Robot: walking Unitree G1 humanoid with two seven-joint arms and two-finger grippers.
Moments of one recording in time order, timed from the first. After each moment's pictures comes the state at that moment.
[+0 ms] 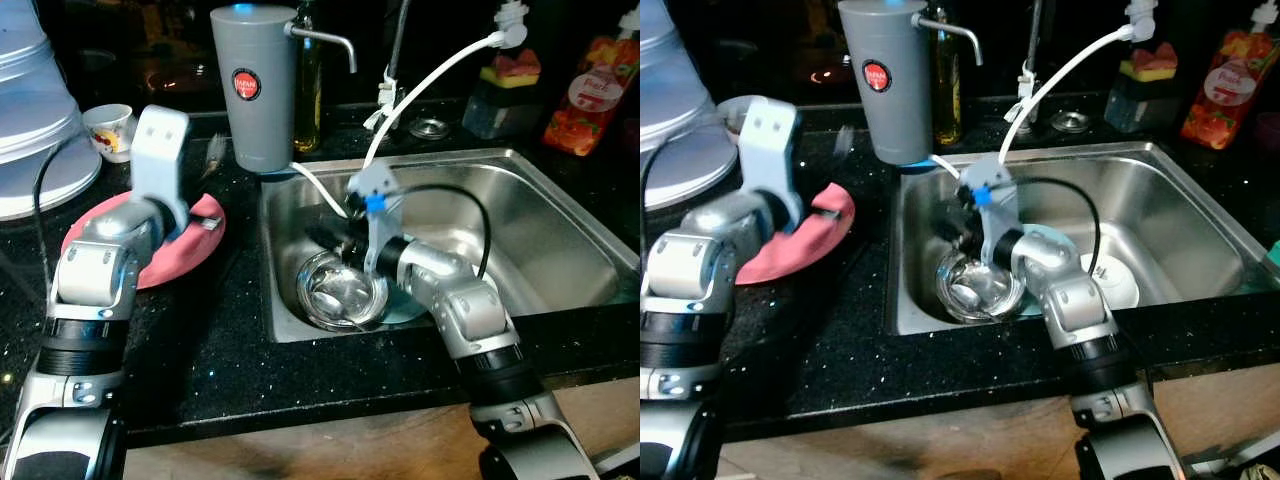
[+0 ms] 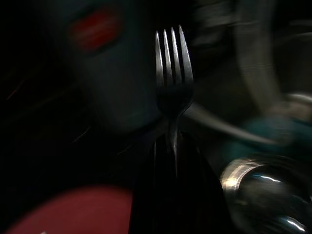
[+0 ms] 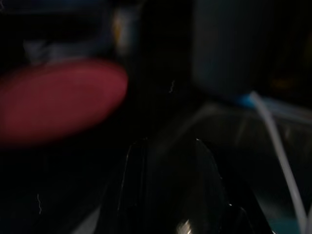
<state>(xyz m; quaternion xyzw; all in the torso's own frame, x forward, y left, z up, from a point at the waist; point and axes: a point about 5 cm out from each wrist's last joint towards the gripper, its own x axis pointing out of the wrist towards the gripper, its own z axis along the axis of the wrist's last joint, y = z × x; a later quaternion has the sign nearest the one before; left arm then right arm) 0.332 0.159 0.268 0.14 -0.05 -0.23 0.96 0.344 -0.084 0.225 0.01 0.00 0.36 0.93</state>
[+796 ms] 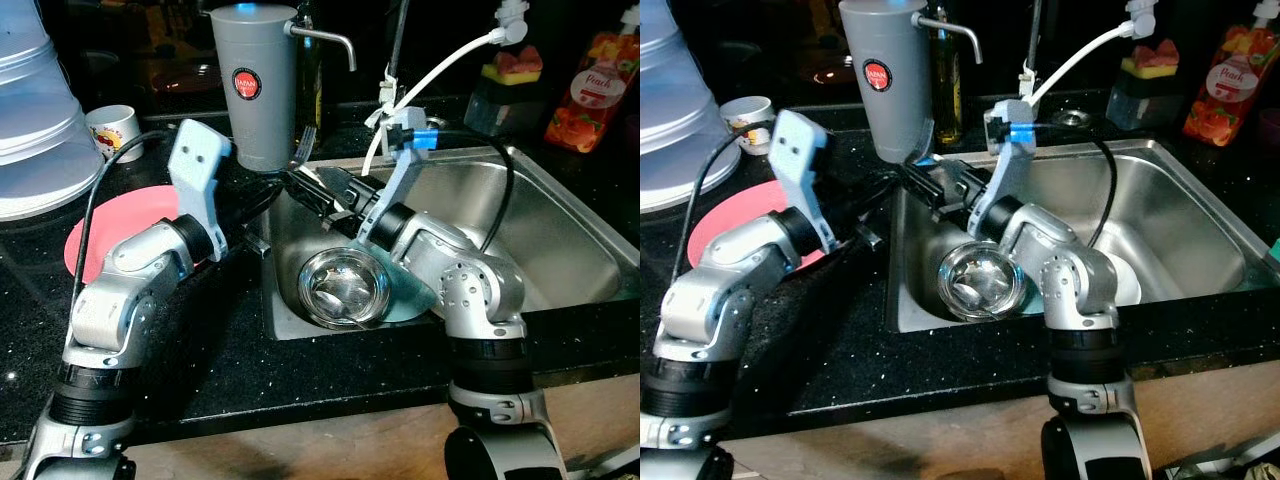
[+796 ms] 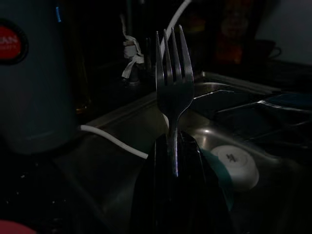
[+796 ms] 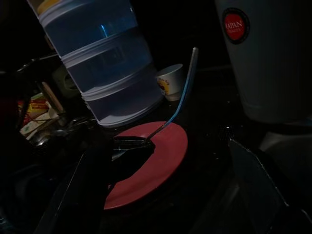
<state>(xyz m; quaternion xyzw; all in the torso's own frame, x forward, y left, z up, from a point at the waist) 0.313 0.148 0.250 -0.02 -0.08 -0.33 0.94 0.329 -0.073 0.258 0.18 0.00 0.42 0.89</state>
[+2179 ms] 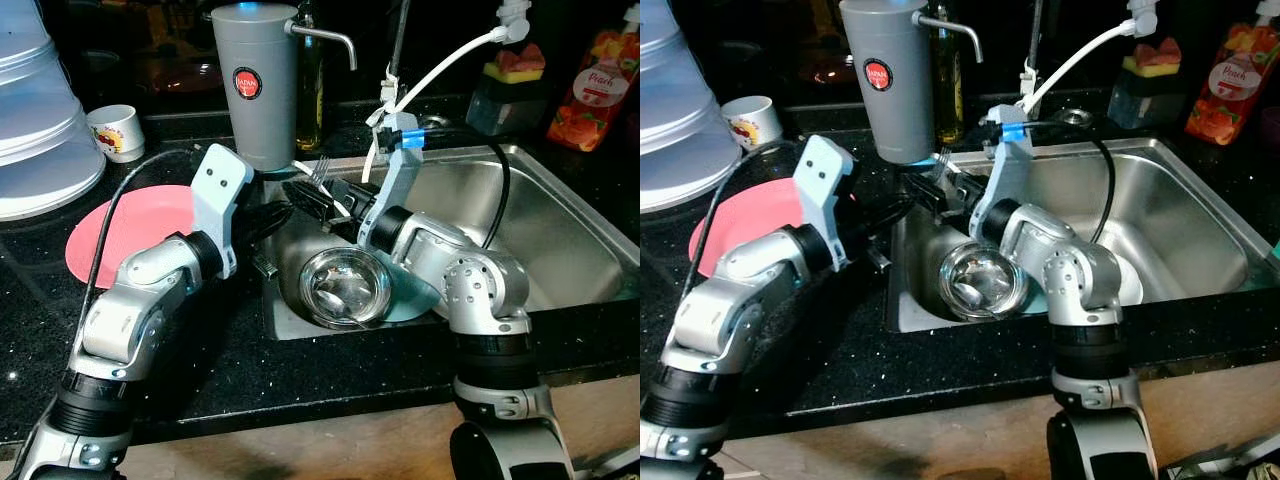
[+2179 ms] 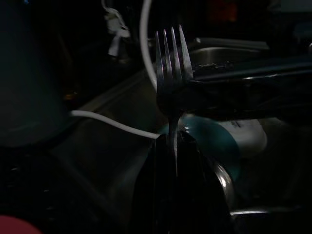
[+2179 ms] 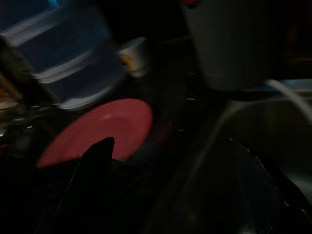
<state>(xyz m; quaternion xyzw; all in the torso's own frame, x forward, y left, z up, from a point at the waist) 0.311 0.139 0.236 0.07 -0.06 -0.35 0.93 0.339 -0.084 0.248 0.15 0.06 0.34 0.93</state>
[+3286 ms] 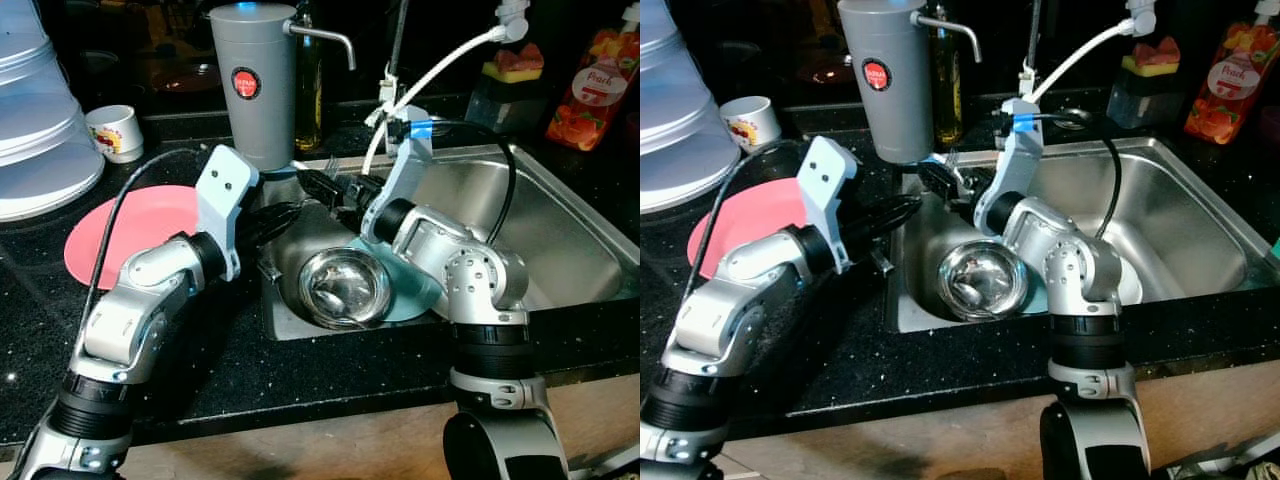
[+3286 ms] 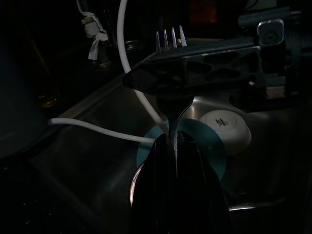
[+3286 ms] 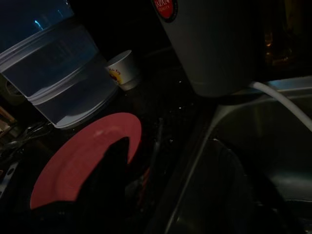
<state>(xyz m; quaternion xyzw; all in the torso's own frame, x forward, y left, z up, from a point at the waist) 0.305 0.127 0.234 0.07 -0.06 -0.39 0.92 0.344 -0.083 0.252 0.20 0.06 0.32 0.93</state>
